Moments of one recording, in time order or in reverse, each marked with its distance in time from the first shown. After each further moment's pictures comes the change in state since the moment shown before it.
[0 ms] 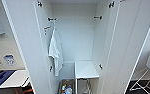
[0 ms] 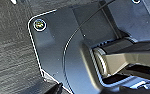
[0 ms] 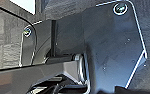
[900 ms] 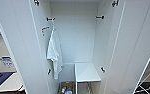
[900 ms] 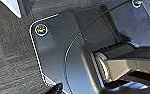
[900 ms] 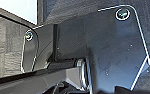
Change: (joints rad) left arm -0.012 0.000 0.000 0.000 -0.003 0.000; right arm 0.015 0.004 0.003 0.001 0.001 0.000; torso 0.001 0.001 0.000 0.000
